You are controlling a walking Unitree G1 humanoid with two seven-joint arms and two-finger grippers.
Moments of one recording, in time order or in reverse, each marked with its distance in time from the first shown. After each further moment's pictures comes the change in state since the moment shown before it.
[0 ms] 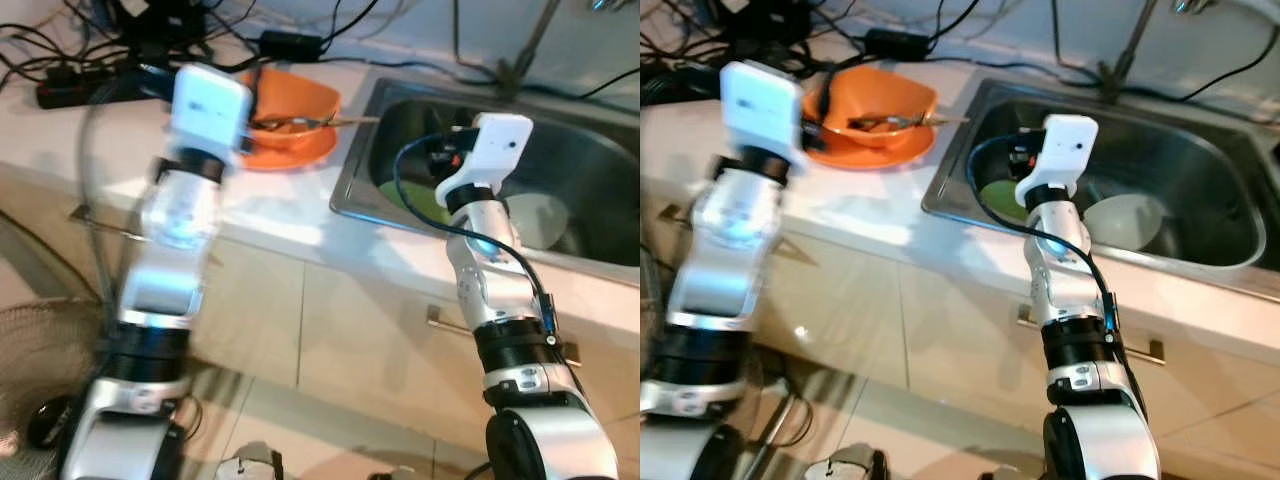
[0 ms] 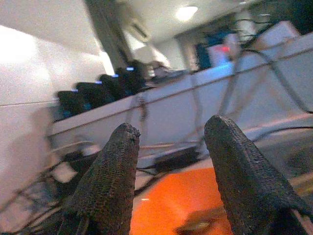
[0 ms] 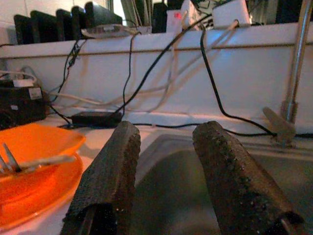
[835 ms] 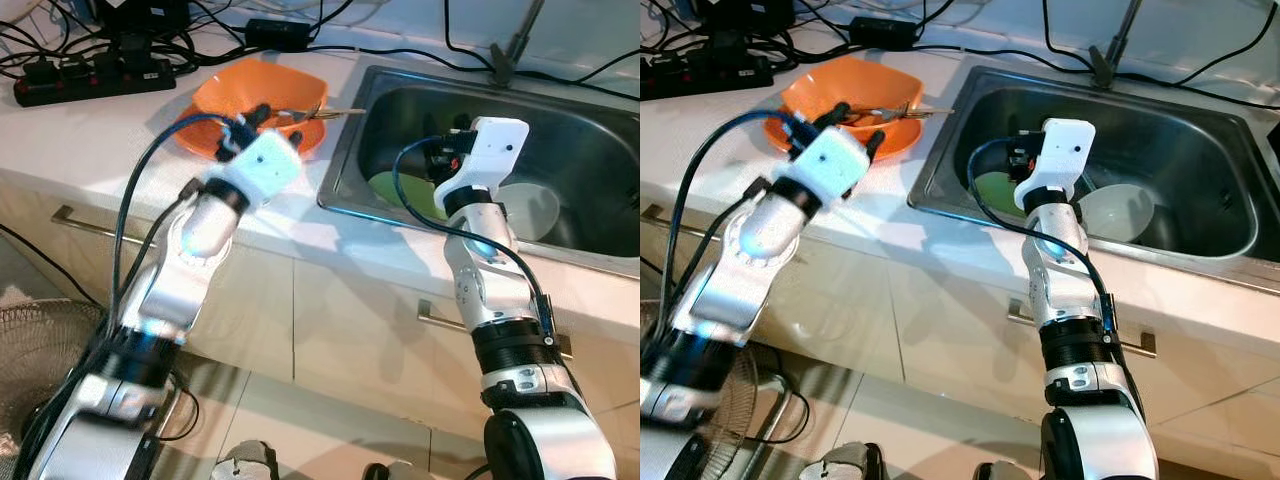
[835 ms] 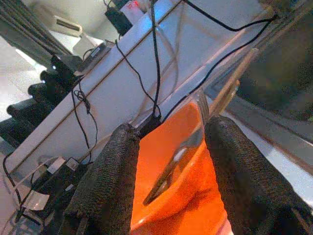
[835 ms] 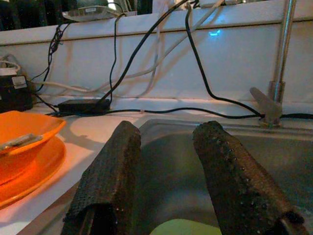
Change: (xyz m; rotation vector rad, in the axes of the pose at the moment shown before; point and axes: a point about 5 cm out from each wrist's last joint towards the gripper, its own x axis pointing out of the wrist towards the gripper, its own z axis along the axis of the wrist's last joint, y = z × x) left arm -0.006 -0.017 -0.031 0.354 0.105 -0.263; right arm -0.001 0.002 -0.005 0.013 0.031 -0.004
